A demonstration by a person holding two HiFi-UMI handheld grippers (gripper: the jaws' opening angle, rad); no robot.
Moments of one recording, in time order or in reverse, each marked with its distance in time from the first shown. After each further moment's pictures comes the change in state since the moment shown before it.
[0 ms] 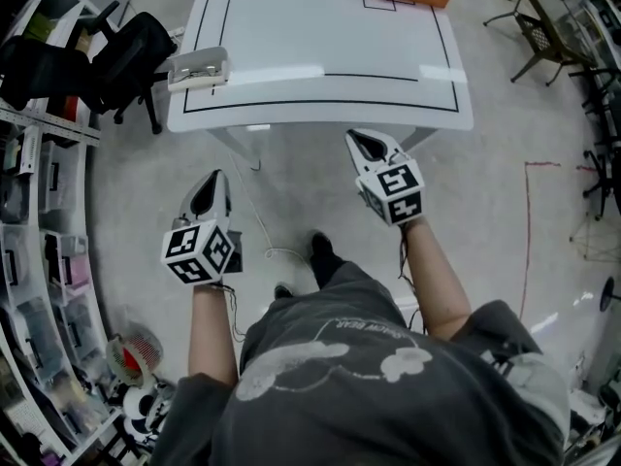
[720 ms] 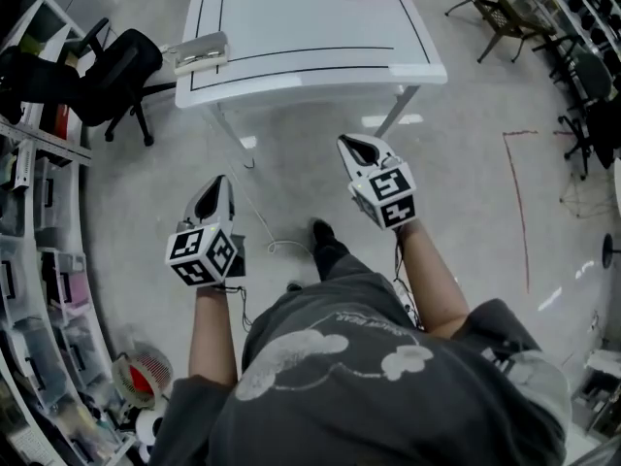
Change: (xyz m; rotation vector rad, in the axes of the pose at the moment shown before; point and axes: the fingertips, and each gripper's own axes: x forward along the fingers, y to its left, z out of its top) left arm -0.121 0.010 -0.046 0.006 -0.020 -0.144; right arm -0.096 0.131 -0.011 -0.034 -0.013 -0.111
